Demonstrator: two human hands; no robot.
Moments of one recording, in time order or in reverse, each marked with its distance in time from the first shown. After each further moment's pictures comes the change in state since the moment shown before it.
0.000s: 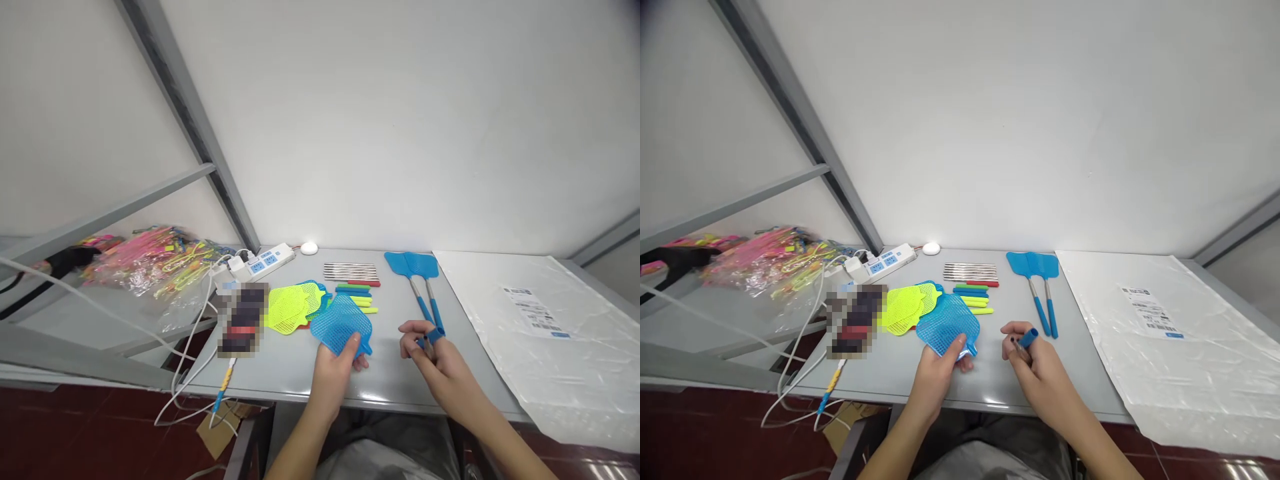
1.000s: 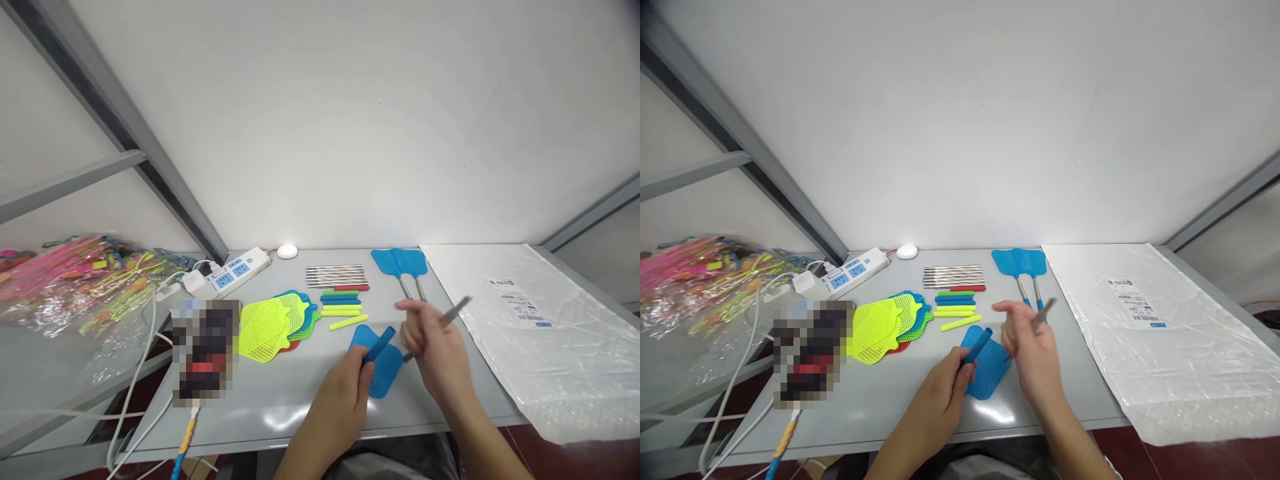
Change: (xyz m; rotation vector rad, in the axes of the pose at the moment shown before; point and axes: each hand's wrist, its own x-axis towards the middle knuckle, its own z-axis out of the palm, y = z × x) left_hand 0.014 0.018 -0.004 0.817 -0.465 0.289; right_hand 0.056 -0.027 0.012 0.718 0.377 0.171
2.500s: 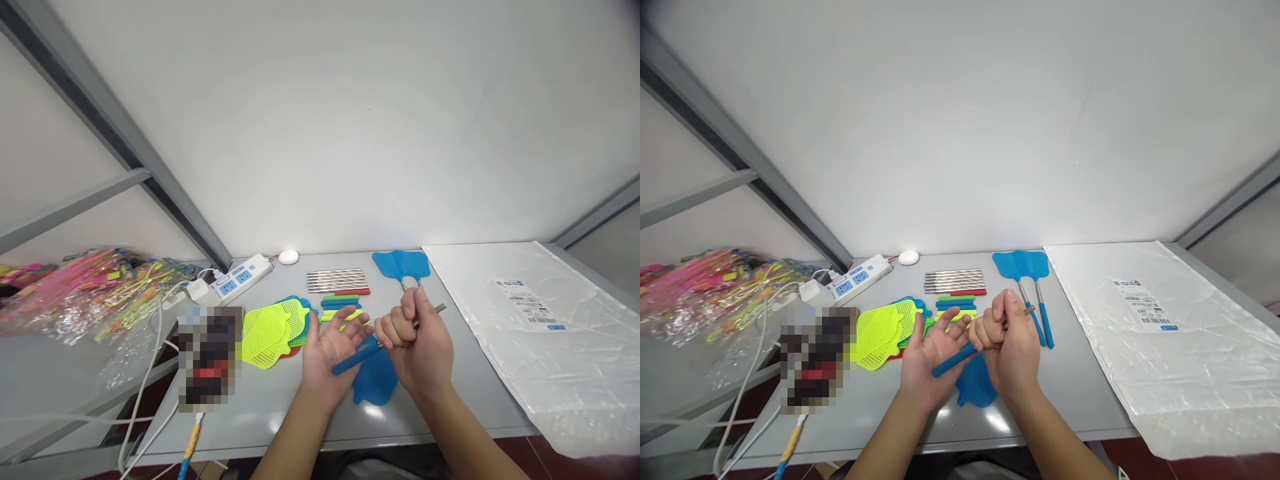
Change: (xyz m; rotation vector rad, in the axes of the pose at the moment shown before) left_hand 0.051 0.004 -0.011 -1.826 -0.028 -0.229; right_hand 0.011 -0.020 0.040 0.664 -0.060 0.065
